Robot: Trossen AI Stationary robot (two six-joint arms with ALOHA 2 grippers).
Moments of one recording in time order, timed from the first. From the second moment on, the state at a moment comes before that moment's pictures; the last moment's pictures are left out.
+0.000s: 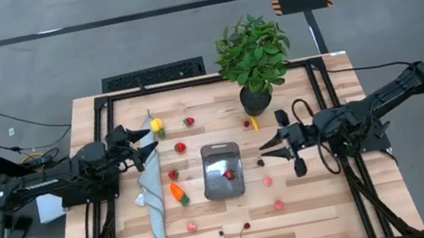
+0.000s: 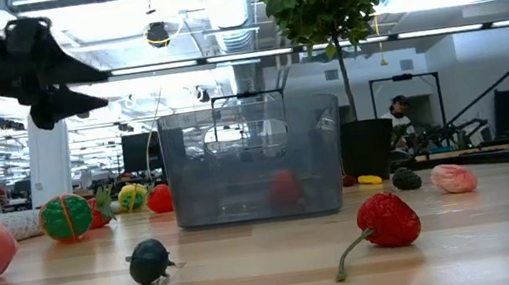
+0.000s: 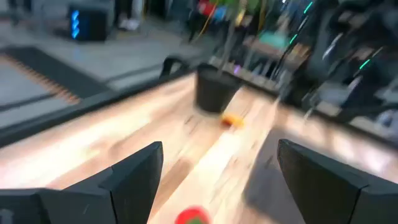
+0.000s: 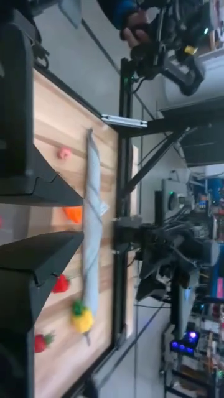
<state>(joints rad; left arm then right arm) 0.15 0.27 0.16 -0.06 -0.27 -0.32 0.31 0.91 0.58 0.16 0.18 0.00</state>
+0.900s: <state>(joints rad) 0.16 0.96 0.35 -0.14 -0.22 -0.22 0.48 0.84 0.29 0.41 0.18 0.08</state>
